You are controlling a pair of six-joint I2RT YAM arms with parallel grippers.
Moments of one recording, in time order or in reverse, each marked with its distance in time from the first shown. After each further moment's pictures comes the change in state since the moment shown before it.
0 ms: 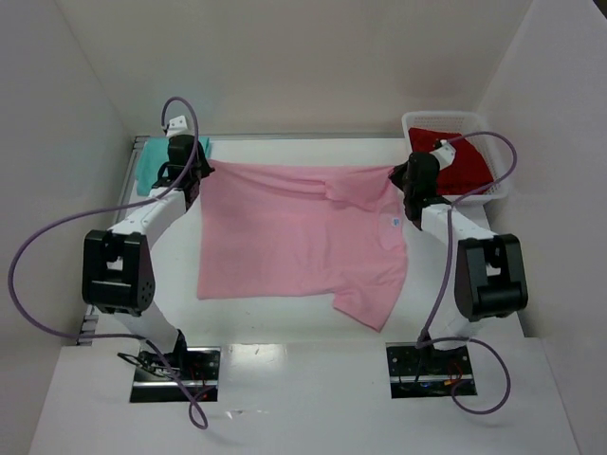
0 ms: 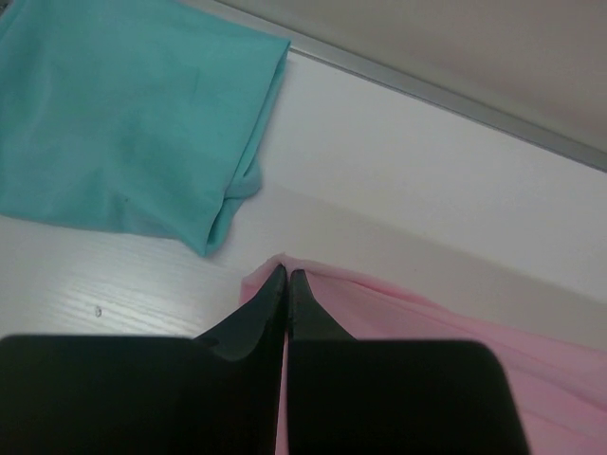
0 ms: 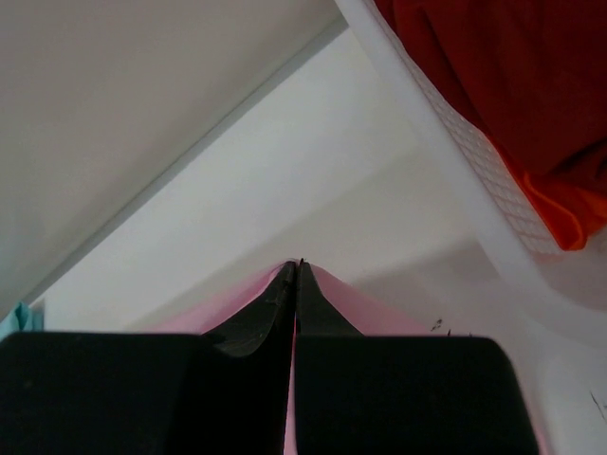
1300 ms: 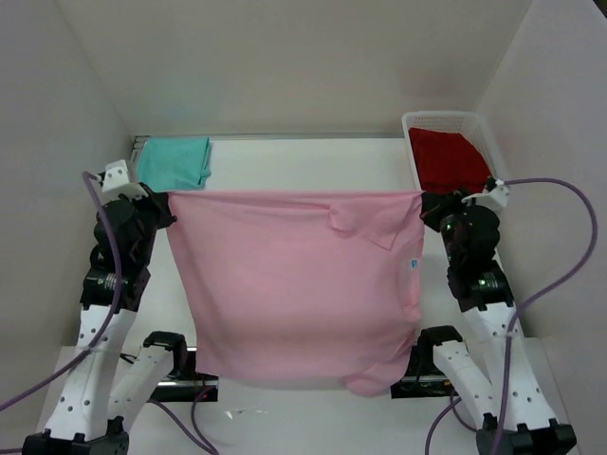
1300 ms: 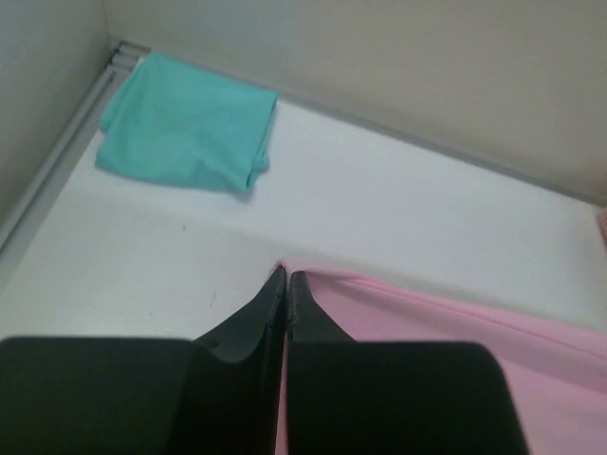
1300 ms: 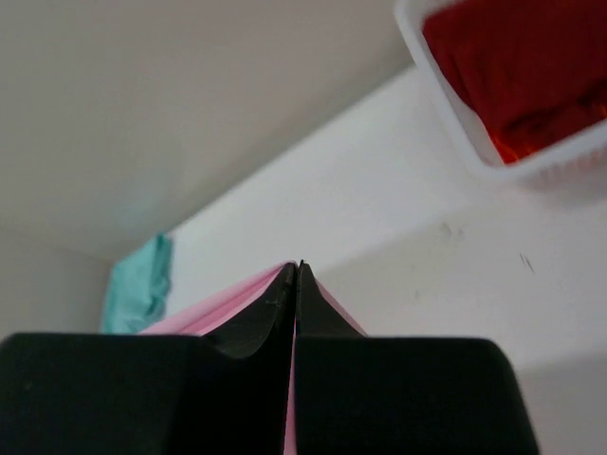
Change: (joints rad) left arm -0.001 -0.923 -0.199 -0.451 0.046 0.041; right arm 0.000 -0.893 -0.102 -0.554 -0.095 -0.024
